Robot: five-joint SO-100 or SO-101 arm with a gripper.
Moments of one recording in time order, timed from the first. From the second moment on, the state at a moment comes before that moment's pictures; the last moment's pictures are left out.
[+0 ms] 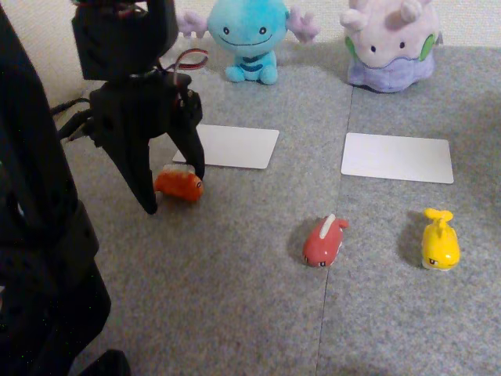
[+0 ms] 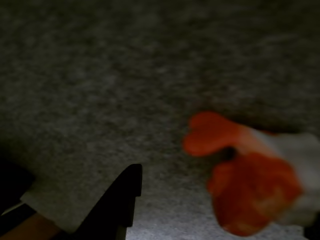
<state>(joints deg) 3.8 84.8 112.9 75.8 14.8</state>
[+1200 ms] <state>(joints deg) 6.7 88.3 112.6 67.2 29.5</state>
